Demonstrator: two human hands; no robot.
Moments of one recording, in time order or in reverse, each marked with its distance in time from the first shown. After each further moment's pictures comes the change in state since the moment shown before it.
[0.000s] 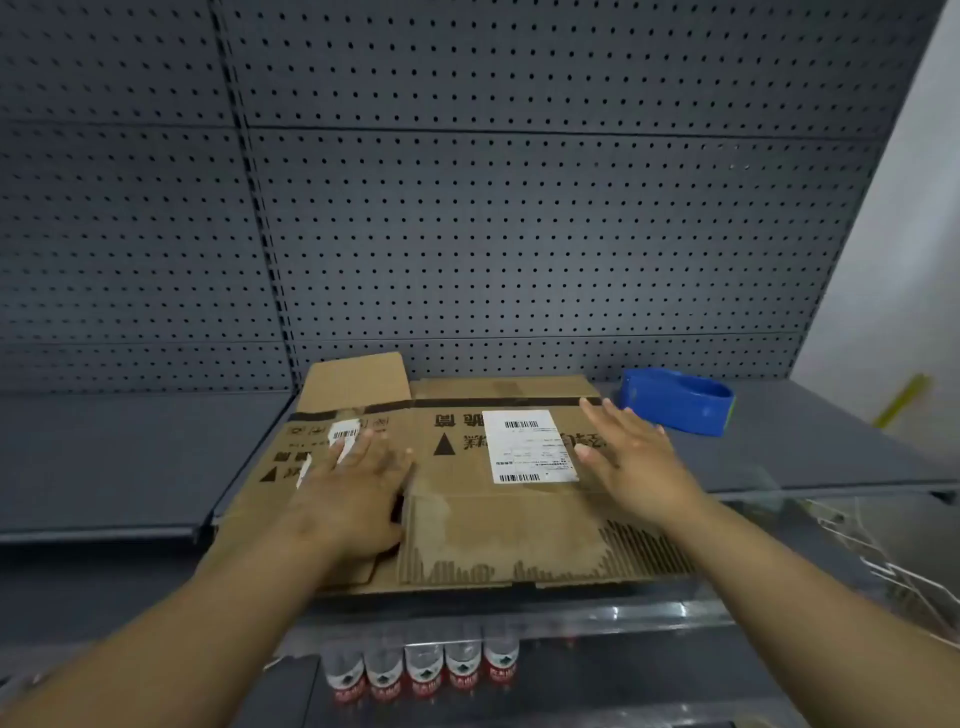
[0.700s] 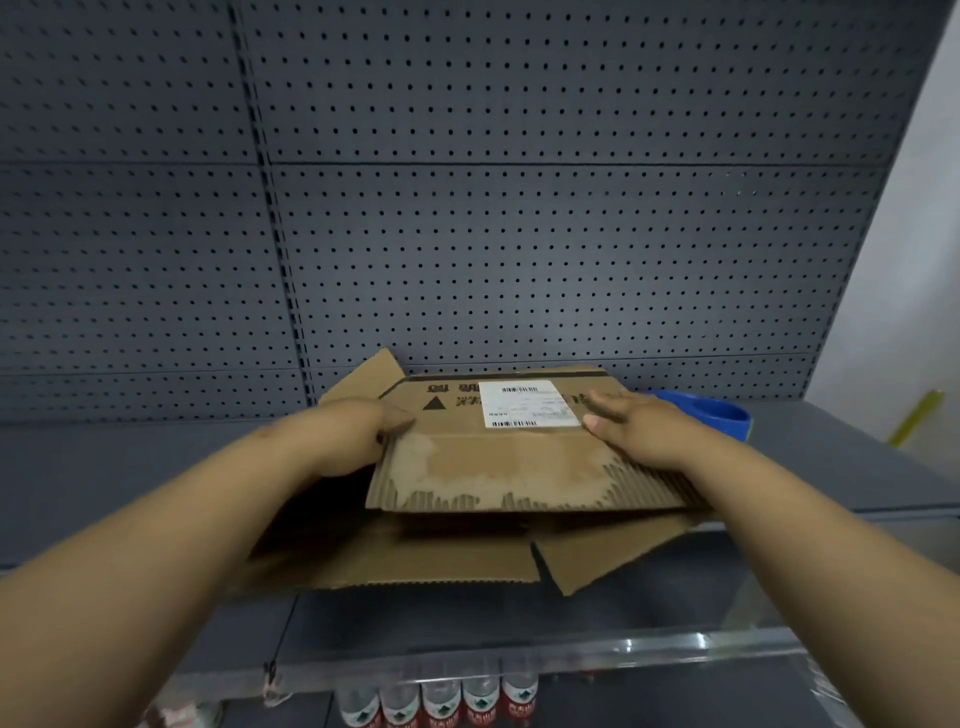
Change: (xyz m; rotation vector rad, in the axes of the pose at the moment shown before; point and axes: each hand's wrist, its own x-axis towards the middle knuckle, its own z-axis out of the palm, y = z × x) left_hand 0.007 -0.042 -0.092 -0.253 -0.009 0.059; right_hand 0.042 -0.029 -0.054 -0.097 -0.195 0.081
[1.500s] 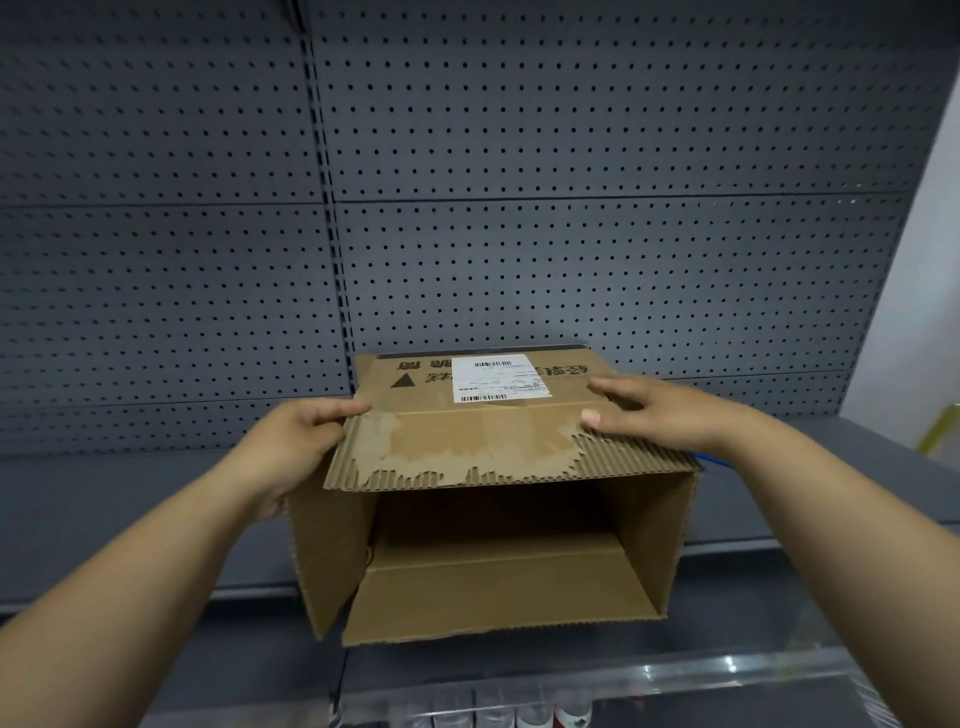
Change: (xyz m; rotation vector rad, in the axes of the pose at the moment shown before) left_hand -0.050 -0.098 -0.009 -1.000 0.389 -0.157; right_hand -0.028 -0.081 -0.032 0.191 0.006 -0.161
